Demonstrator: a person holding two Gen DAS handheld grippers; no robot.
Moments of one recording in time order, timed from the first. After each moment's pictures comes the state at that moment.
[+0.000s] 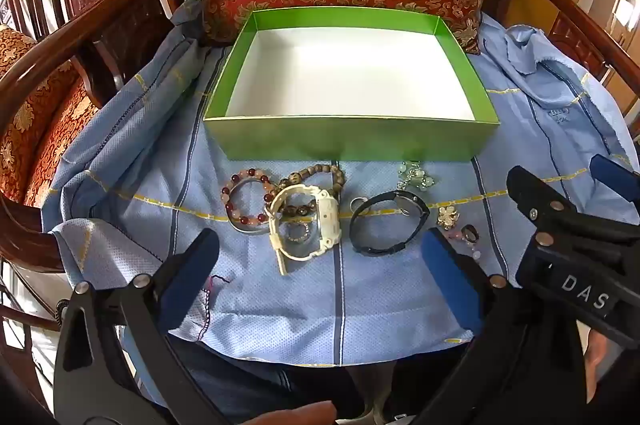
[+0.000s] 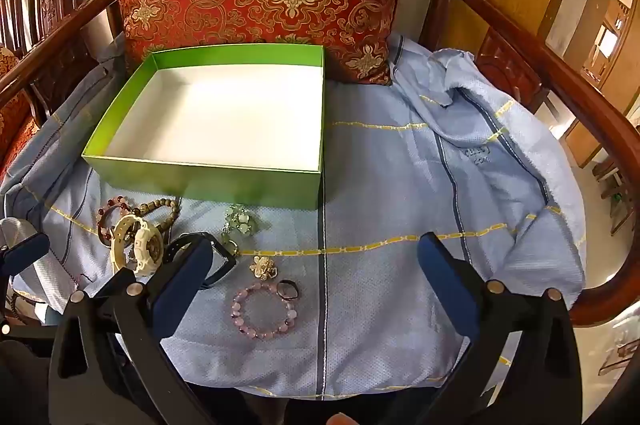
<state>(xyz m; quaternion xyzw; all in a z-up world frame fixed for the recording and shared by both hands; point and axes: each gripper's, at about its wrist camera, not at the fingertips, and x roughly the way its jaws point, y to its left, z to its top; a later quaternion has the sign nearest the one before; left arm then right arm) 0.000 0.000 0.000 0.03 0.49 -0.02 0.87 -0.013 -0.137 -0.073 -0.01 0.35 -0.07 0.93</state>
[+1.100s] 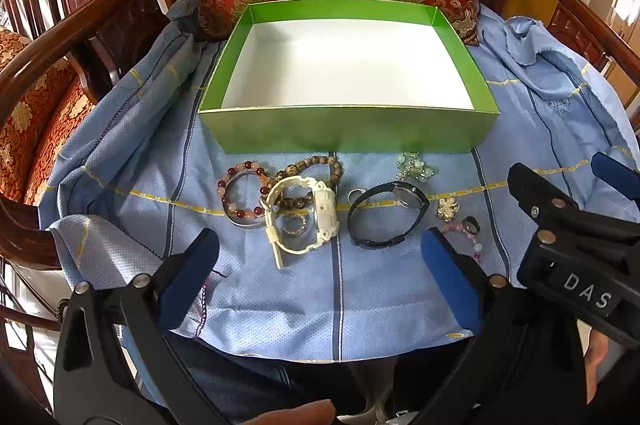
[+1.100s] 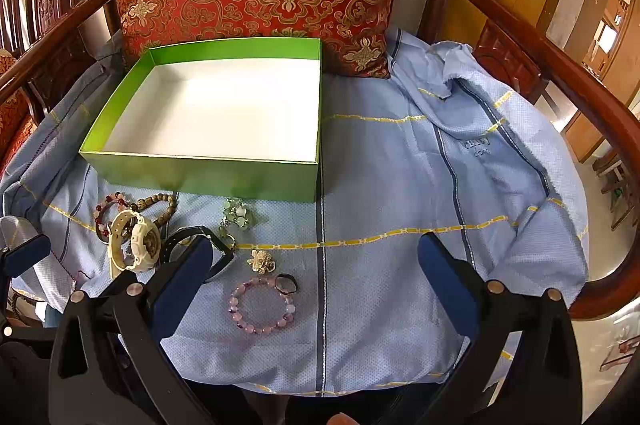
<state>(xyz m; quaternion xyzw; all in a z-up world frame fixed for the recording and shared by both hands) -0.001 -0.002 -0.006 0.04 0.49 -0.02 0.87 -0.015 -0.138 -0.076 0.00 0.35 -0.08 0.93</state>
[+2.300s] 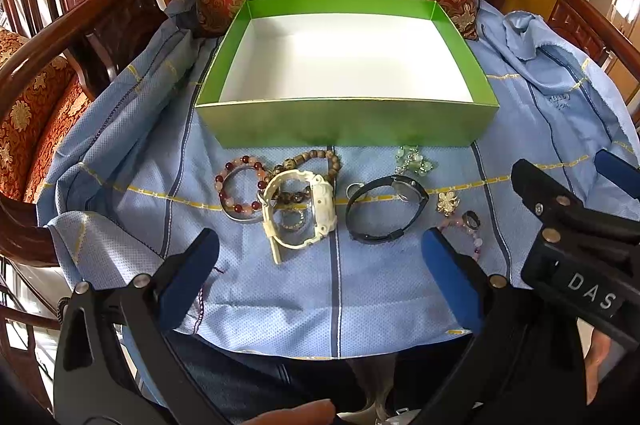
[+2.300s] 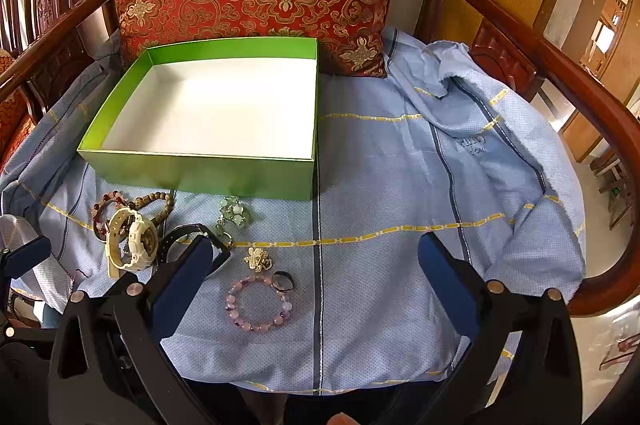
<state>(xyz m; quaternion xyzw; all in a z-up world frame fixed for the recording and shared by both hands) -0.004 -0.004 -0.009 0.04 0.50 -0.02 0.86 -0.018 -0.139 -0.076 -0.01 0.35 -0.08 0.93</state>
